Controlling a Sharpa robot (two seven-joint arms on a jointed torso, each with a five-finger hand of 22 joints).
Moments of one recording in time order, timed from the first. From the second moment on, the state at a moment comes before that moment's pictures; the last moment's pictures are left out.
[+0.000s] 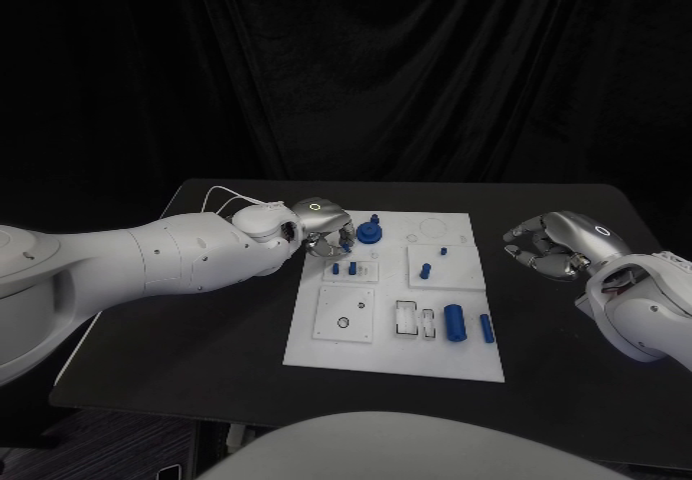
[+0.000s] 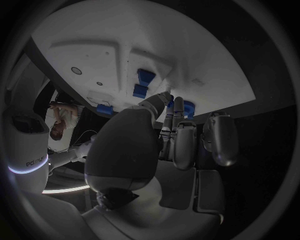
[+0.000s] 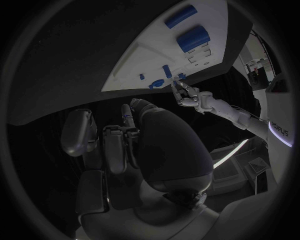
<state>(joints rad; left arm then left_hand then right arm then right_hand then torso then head) 1.15 -0.68 -0.21 1.13 -1.64 -0.36 0.17 1.42 -0.10 0.37 0.06 0.26 1.06 0.07 0.10 0.47 1.08 0.03 0.25 0.27 1.47 -0.06 1.39 1.25 0.06 1.43 0.05 1.25 1.31 1.23 -0.96 -0.25 1.56 -1.46 -0.55 -0.15 1.46 -0.05 0.29 0.25 0.37 0.93 0.14 0.11 0.18 1.47 0.05 1.54 1.31 1.46 -0.02 1.51 1.31 0.06 1.42 0.10 1.18 1.31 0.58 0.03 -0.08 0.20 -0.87</state>
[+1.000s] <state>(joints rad) 1.14 -0.67 -0.21 1.13 -1.64 -0.36 0.18 1.42 -0.10 0.37 0.06 0.25 1.06 0.08 0.10 0.47 1.09 0.03 0.25 0.27 1.47 -0.06 1.38 1.23 0.06 1.43 0.05 1.23 1.31 1.23 -0.96 -0.25 1.56 -1.46 -0.55 -0.15 1.46 -0.05 0.29 0.25 0.37 0.93 0.14 0.11 0.18 1.47 0.05 1.54 1.31 1.46 -0.02 1.51 1.31 0.06 1.42 0.10 1.18 1.31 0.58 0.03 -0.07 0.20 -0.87</state>
